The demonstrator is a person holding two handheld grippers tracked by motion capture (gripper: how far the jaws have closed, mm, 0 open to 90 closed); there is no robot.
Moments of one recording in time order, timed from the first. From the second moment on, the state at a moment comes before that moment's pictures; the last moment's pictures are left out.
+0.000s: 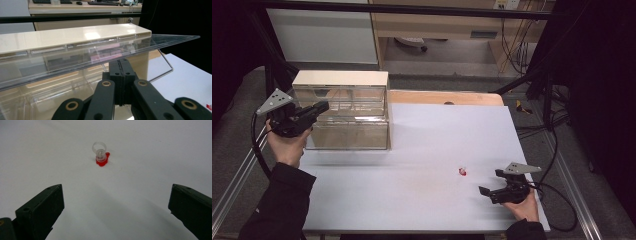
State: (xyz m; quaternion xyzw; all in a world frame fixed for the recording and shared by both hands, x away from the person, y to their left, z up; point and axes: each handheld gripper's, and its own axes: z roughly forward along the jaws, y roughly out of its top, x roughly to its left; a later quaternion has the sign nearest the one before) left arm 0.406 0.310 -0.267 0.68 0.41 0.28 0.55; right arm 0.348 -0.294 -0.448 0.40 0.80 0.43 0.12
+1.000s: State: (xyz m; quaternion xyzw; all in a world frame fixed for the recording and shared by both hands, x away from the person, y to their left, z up) left arm 0.412 0.309 -0.255 0.66 0.41 0.30 0.55; right arm 0.348 -0.294 -0.448 0.40 0.80 0.43 0.12
